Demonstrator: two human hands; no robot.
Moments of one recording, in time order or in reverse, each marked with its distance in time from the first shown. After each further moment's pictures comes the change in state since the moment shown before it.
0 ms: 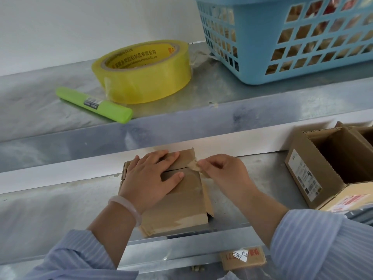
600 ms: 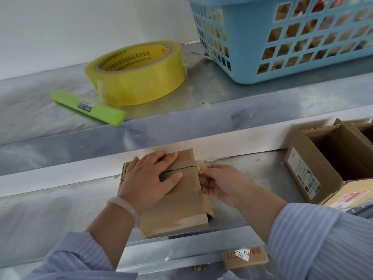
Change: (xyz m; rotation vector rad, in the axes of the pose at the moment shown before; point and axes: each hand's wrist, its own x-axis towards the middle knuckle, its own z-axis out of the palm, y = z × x) left_hand 0.000 0.000 -0.001 0.002 -0.016 0.005; right_hand 0.002 -0.001 0.003 0.665 -0.265 0.505
